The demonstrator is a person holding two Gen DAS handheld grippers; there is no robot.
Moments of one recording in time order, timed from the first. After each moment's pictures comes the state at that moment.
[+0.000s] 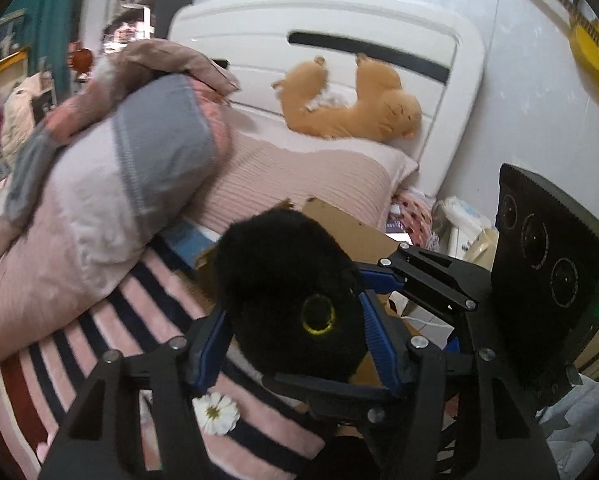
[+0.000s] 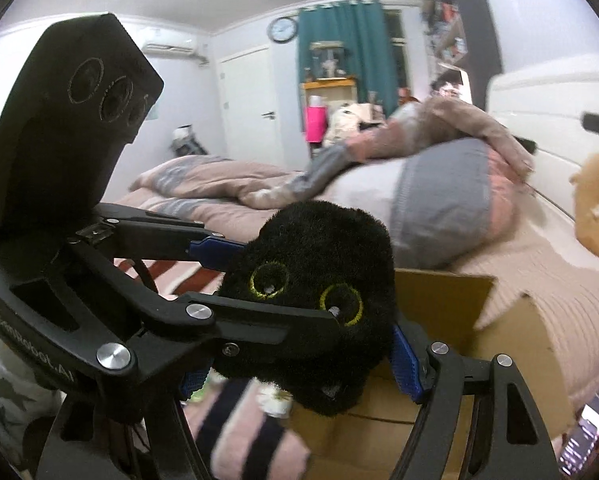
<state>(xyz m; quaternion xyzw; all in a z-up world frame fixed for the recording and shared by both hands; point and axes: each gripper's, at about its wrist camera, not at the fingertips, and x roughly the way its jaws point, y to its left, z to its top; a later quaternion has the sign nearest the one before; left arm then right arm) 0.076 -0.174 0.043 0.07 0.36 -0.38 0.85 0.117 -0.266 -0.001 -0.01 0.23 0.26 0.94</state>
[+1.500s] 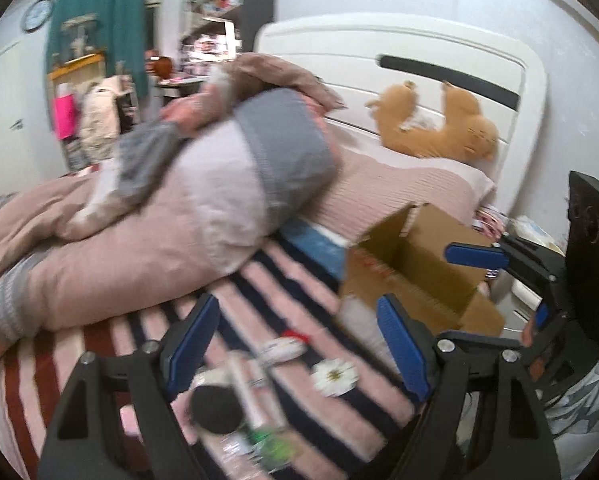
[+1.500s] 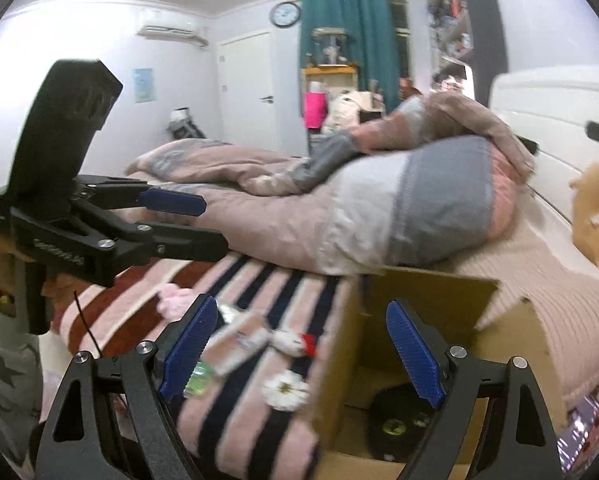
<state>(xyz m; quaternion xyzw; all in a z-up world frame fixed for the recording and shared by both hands) 0.059 -0.028 0.056 0.06 0.32 -0.23 0.92 0.095 -0.217 0.013 -0.06 0.24 0.28 0.93</state>
